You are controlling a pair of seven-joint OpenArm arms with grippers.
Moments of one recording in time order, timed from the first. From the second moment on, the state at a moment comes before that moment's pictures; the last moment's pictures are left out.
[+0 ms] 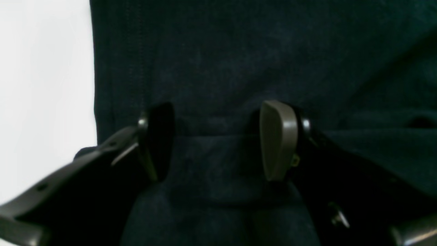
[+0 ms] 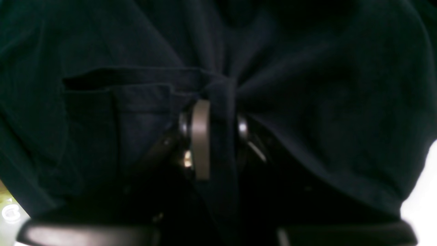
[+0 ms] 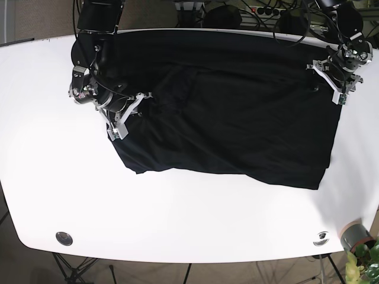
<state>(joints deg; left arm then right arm) 15.7 -16.6 -35.0 84.6 -10.4 -38.7 34.5 -0.6 1.7 12.7 89.0 23.5 27.1 -60.6</state>
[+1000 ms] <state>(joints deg) 15.7 -16.6 -35.0 84.5 -10.4 -38.7 34.5 -0.6 1.9 12.7 92.7 23.1 27.0 -60.6</state>
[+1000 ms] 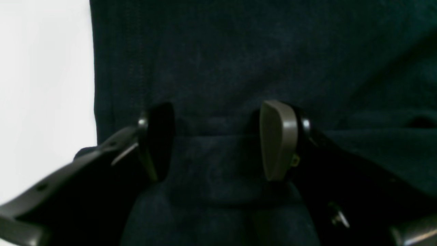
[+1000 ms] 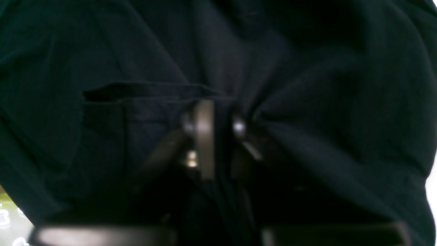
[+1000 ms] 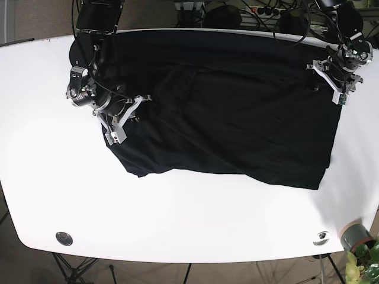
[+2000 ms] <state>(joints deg) 15.7 -16.6 -35.0 84.5 -10.3 -38.7 34.5 4.9 3.5 12.6 95.0 22.9 27.0 -60.6</state>
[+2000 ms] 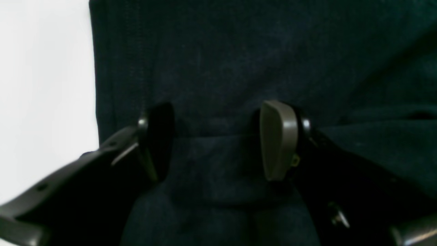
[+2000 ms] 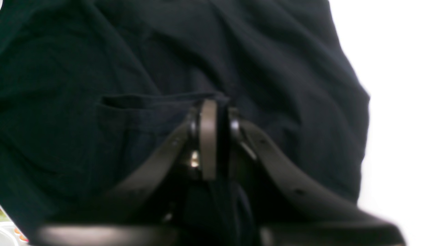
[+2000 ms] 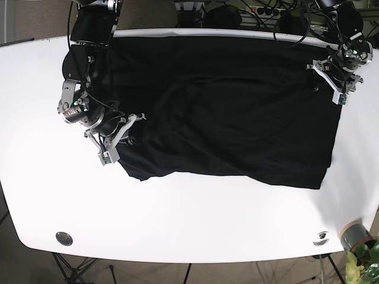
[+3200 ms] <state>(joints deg) 16.2 -17.5 -34.9 84.4 -10.3 -38.6 34.5 29.7 7.4 17.2 56.3 8.3 27.0 -43.7</state>
